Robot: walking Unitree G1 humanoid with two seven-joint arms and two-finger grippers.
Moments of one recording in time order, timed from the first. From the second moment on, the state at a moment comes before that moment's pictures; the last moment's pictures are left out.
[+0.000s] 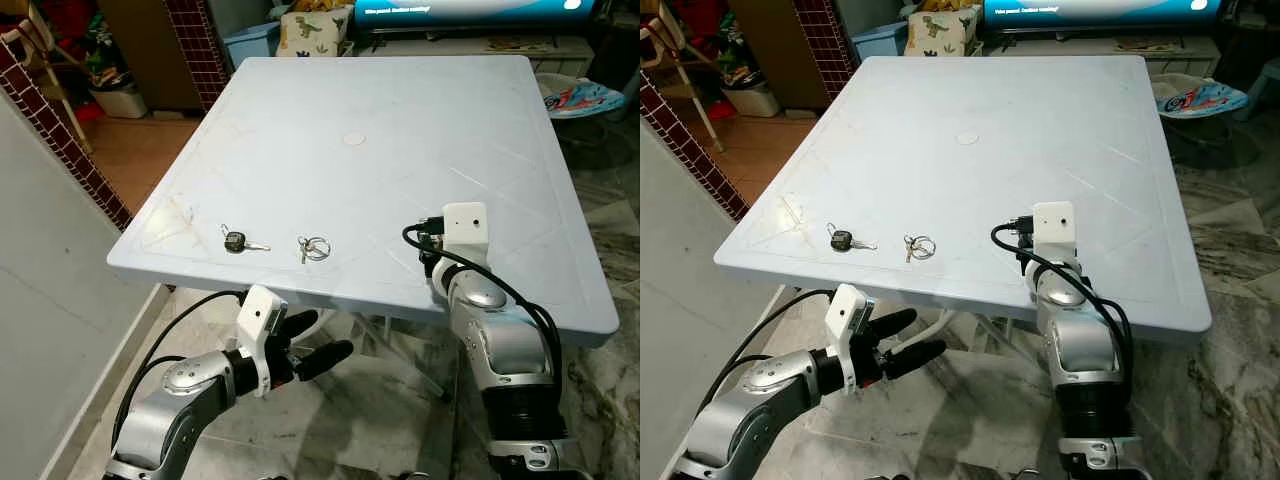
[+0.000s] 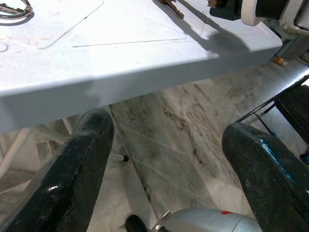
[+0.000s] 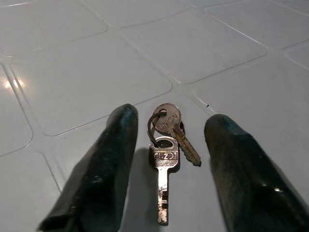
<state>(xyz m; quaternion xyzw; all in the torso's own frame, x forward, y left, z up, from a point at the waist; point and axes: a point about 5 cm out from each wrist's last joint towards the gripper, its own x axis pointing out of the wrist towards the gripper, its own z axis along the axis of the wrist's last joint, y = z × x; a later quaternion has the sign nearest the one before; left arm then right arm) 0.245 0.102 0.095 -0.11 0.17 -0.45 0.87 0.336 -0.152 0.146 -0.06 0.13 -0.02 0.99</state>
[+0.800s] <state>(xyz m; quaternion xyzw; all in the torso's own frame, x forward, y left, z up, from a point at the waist) 0.248 0.102 0.095 -0.11 0.18 -0.45 0.87 0.337 -0.163 0.128 -0.07 0.14 0.01 0.99</state>
